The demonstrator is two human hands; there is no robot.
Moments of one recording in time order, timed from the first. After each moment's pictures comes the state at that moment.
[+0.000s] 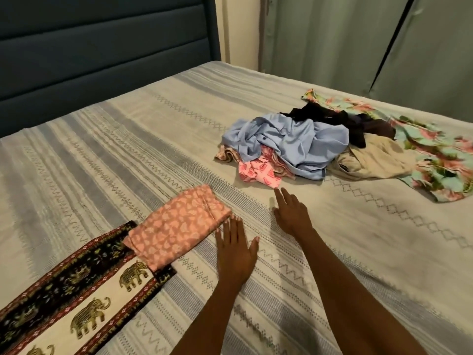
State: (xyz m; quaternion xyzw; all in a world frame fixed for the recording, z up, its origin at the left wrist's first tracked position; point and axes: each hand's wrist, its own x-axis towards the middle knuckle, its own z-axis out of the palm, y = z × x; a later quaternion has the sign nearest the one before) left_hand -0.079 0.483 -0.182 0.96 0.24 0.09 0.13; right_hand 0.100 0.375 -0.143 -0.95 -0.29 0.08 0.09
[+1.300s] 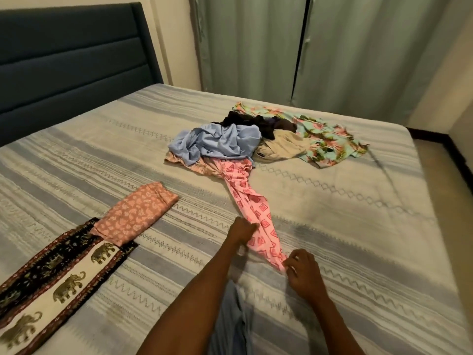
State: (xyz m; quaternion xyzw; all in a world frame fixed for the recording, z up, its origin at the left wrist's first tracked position) left_hand -0.100 0.296 -0.088 0.81 0.22 -0.12 0.53; right_hand -0.150 0.055 -0.164 -0.95 -0.20 -0.07 0.25
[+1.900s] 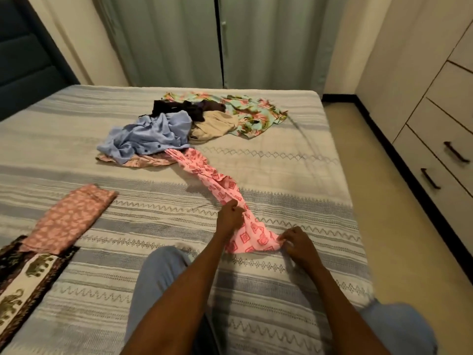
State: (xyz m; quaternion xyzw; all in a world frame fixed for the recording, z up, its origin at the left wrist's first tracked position) left_hand -0.163 0.139 -0.083 0.84 0.07 -0.04 0.53; right_hand -0.232 -0.097 -0.147 -0.92 -0.01 0.00 0.40
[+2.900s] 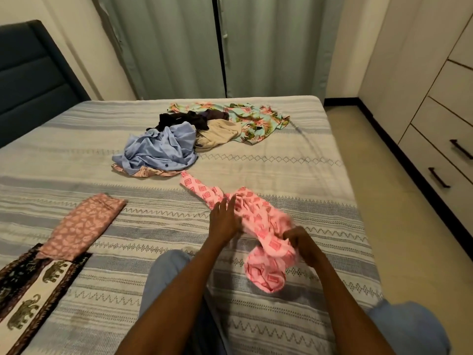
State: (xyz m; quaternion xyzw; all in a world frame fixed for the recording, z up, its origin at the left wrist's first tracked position) left_hand -0.173 0.170 -0.077 0.98 -0.05 0.02 0.17; right_hand -0.244 -0.068 -0.067 -0.70 0.07 0.15 0.69
